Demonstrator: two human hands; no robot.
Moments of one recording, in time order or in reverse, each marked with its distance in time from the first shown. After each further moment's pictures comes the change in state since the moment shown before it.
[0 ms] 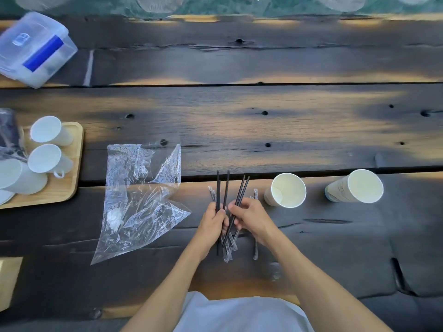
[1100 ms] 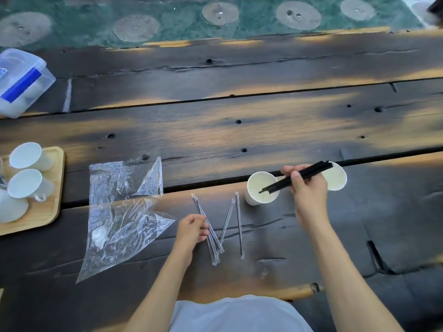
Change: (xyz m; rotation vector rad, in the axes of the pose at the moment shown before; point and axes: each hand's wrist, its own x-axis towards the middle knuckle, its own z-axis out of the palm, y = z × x) left_hand -0.014 0.007 -0.001 -0.183 0.153 -0.185; right_hand -0.075 -0.060 -0.111 0.269 0.606 -0.571
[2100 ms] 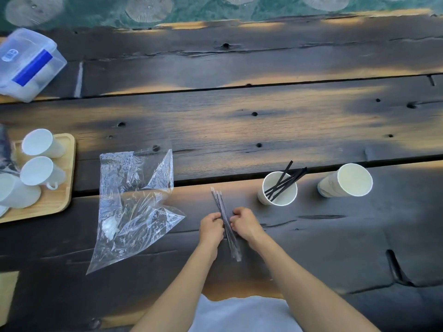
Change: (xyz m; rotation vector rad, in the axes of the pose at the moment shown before) left_hand 0.021 -0.015 0.034 0.054 0.067 -0.093; right_hand -0.041 0.168 0.090 -0.703 -0.484 0.621
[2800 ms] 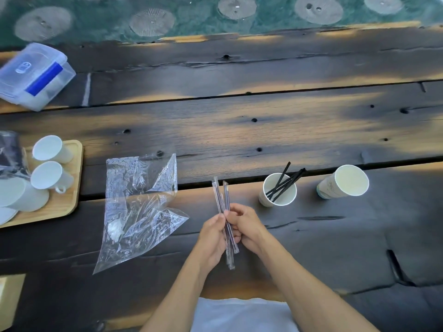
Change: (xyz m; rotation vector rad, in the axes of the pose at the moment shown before) left_hand -0.046 0.009 -0.021 -0.479 -0.399 0.035; right_hand -0.070 -0.042 -0.013 0.583 -0.235 -0.135
